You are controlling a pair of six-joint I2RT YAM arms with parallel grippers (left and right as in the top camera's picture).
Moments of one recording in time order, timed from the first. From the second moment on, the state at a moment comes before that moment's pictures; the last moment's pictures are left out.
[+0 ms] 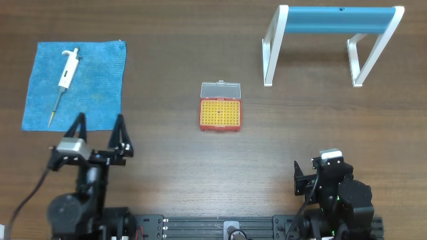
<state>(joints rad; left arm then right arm) 0.05 0.06 0.30 -0.08 0.12 -0.22 0.08 0.10 0.51 -1.03 -0.03 -0.11</state>
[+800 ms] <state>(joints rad) 0.05 0.02 0.01 -0.07 0.09 -0.21 0.08 0.10 0.51 -1.03 -0.03 -0.11</state>
